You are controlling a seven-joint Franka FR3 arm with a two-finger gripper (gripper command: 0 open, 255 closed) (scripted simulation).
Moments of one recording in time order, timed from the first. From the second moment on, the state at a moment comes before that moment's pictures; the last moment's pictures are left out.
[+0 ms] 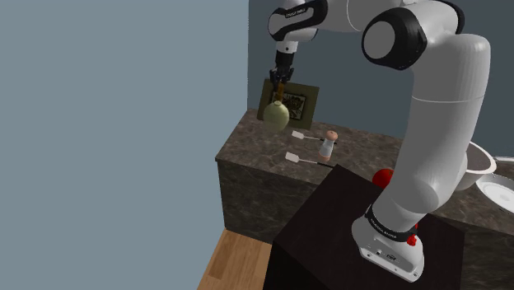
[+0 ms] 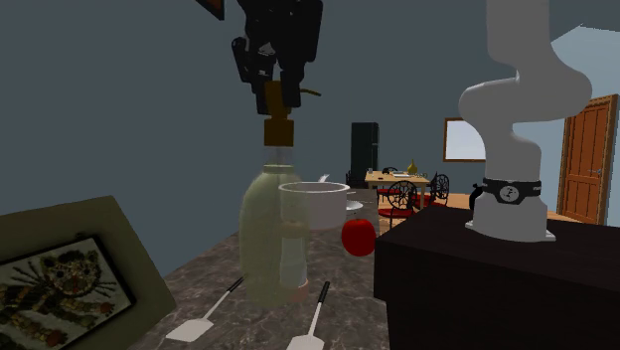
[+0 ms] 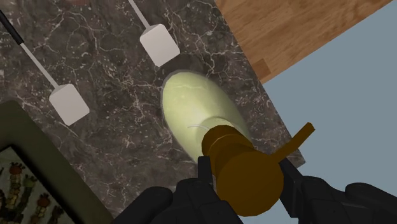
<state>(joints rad) -0.17 0.35 -0.24 -1.59 0.18 1.89 -0.33</state>
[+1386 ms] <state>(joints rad) -0.18 0.35 -0.24 -1.31 0.17 1.61 -0.31</state>
